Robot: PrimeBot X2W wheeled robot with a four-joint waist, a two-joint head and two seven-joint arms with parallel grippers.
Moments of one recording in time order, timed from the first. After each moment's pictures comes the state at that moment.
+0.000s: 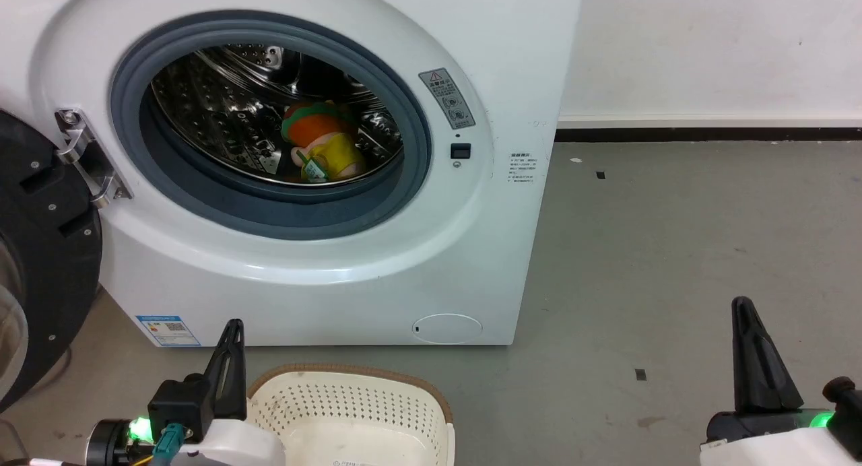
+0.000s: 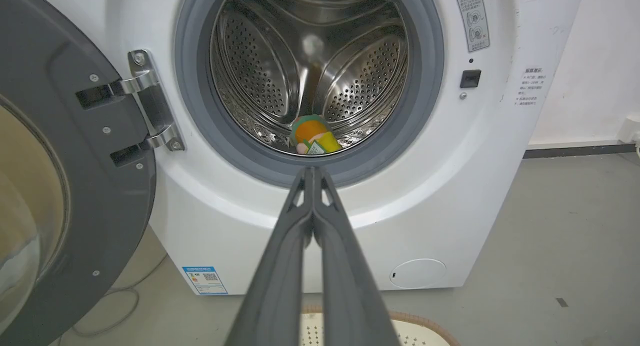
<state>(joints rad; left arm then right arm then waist) -0.01 0.10 0.02 0.17 -0.04 0.00 -0.24 0.07 -0.05 -0.07 -0.06 0.24 0.13 -0.24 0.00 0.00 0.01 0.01</state>
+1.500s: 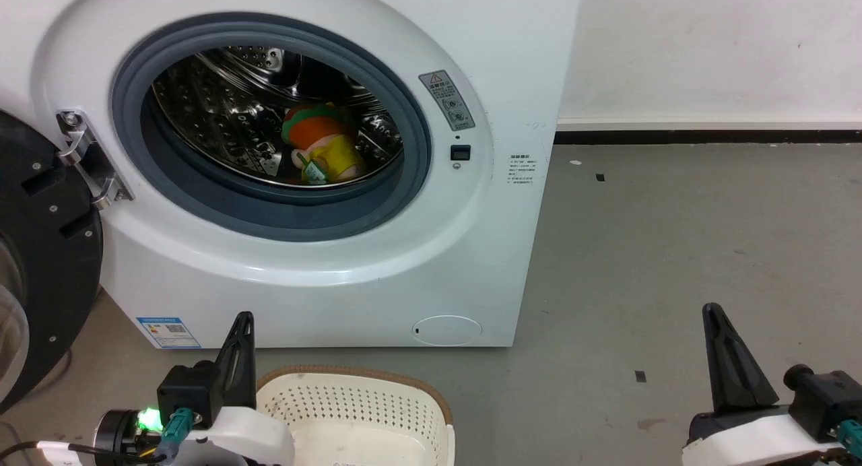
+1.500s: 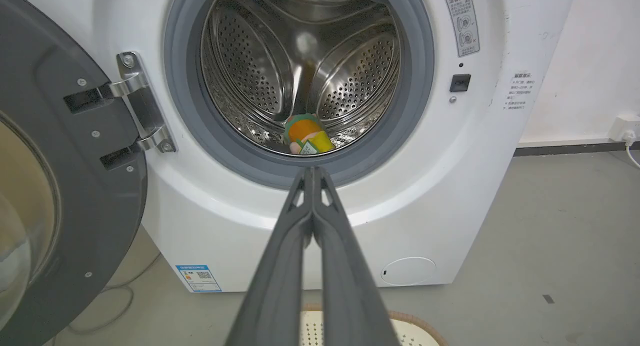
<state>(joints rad) -0.01 0.08 0.01 0.11 -0.03 0.00 -0.15 0.06 -0.05 -0.04 -0.04 0.15 0.13 -0.15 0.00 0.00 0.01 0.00</state>
